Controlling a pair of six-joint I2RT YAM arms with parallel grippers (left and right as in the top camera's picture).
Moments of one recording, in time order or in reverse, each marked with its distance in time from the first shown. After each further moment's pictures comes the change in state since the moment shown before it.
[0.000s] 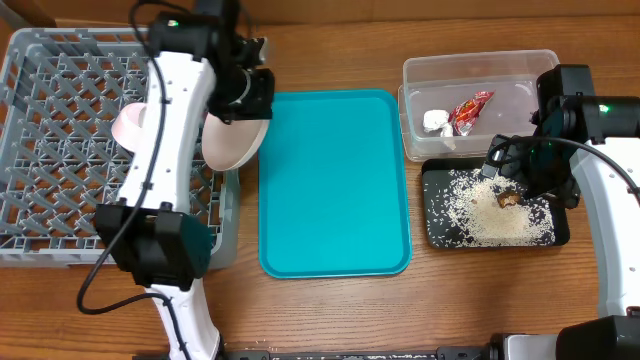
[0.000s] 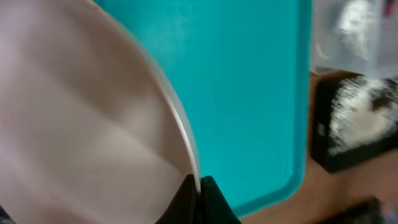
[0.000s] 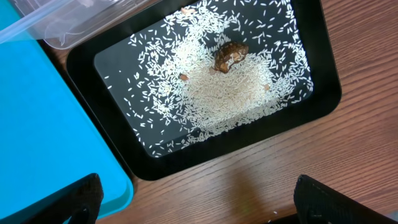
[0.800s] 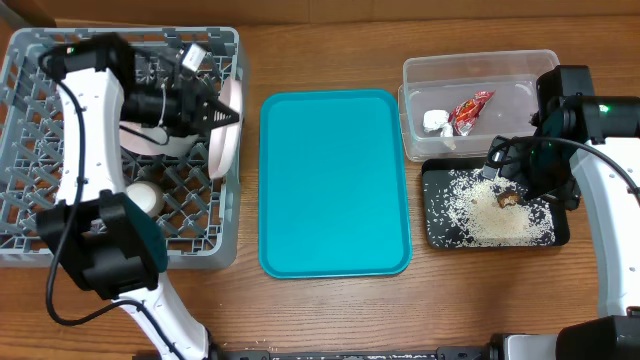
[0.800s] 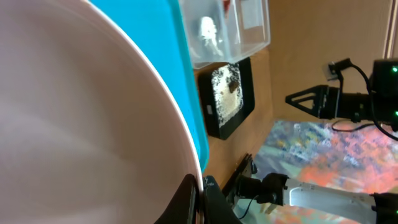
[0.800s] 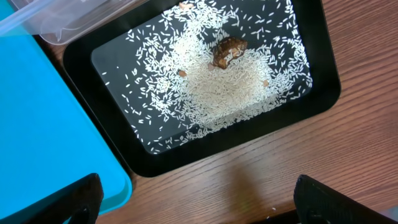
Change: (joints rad) left arm 0.365 -0.021 -0.246 -0.095 0.641 0.494; right arm 0.000 0.000 0.000 -0.013 0.000 0.000
